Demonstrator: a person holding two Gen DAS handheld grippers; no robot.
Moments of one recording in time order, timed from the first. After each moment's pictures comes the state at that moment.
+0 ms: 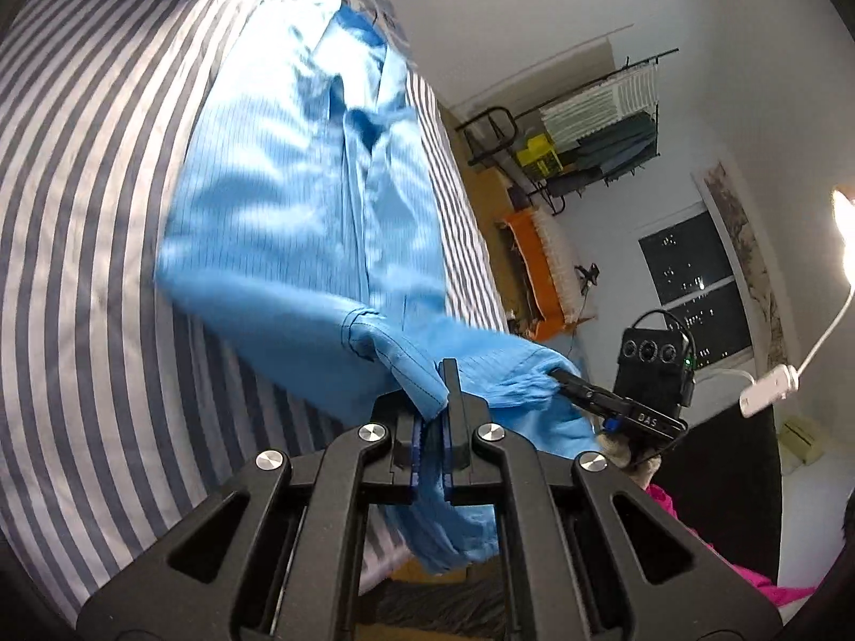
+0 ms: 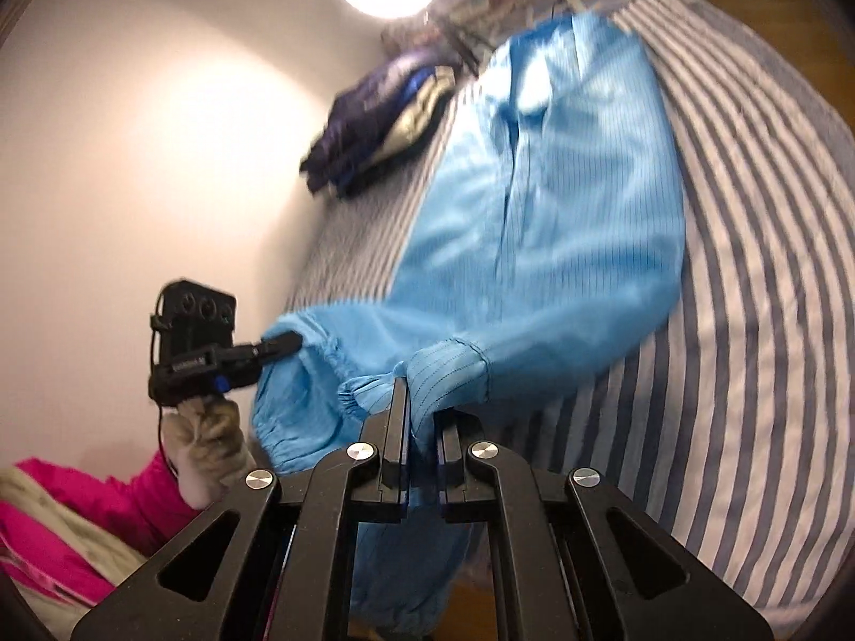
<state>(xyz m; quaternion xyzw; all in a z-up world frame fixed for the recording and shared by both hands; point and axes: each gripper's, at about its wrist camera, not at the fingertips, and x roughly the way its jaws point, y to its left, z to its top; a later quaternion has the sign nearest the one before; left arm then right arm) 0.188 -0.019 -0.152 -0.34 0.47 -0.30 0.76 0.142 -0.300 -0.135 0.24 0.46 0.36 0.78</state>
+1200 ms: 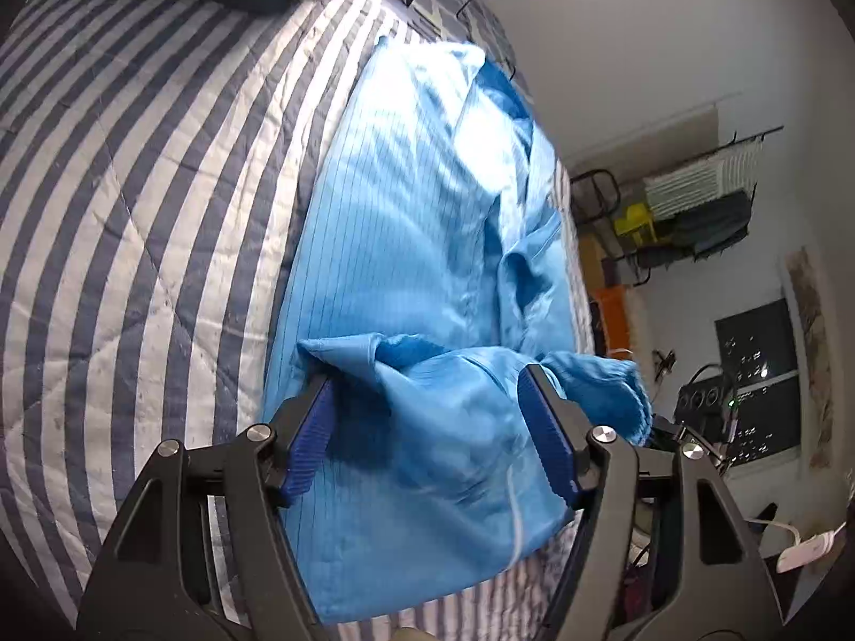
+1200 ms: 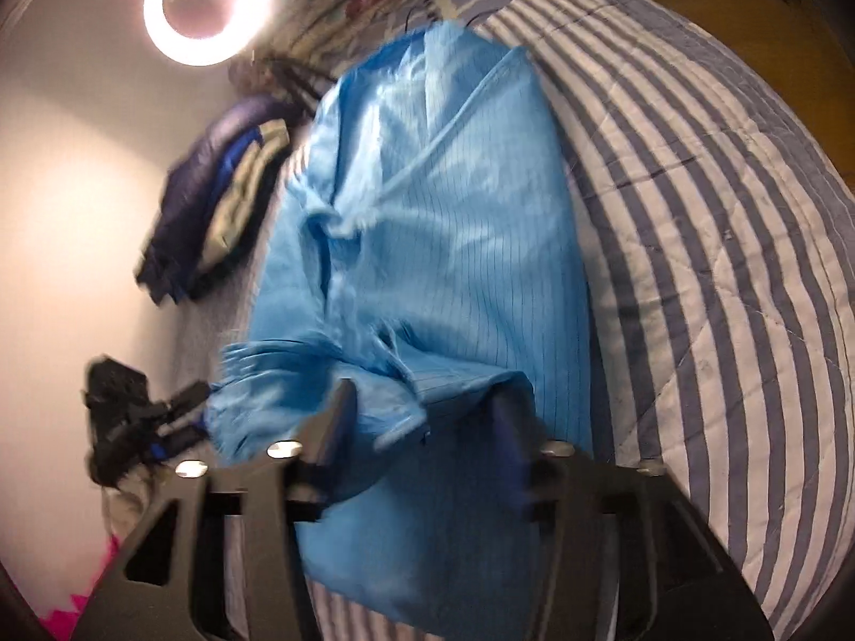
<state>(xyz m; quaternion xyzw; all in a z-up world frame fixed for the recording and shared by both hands) 0.355 0.016 -0.221 -0.38 0.49 -0.16 0.77 0.330 -0.323 -0.180 0.25 0.52 0.21 0.79</state>
